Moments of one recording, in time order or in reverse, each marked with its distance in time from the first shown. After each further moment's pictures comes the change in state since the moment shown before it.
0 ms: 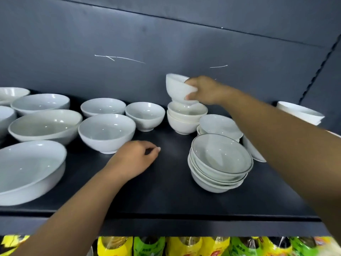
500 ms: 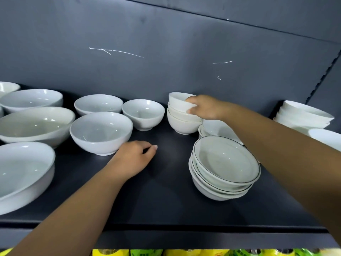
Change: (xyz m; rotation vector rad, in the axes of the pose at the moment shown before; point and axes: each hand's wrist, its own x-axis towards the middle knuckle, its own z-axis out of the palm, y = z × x) left_hand 0.024 -0.019 0.019 0.004 0.011 -0.032; right_hand 0.001 0.023 0.038 0.000 -0.186 0.074
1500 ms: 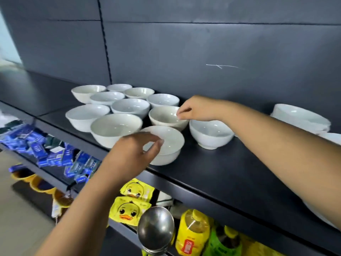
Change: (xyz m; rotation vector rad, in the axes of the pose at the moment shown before) left_hand -0.158 -0.069 -0.140 0.172 0.559 0.019; right_hand 0.022 -0.235 0.048 0.024 -0.121 -0.658
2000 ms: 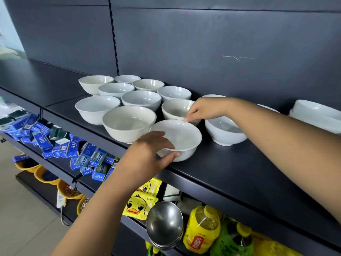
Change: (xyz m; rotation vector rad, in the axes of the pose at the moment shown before) left_hand -0.013 -0.034 0.017 0.002 -0.010 0.115; right_hand 0.030 0.001 0.018 0.042 -0.197 0.091
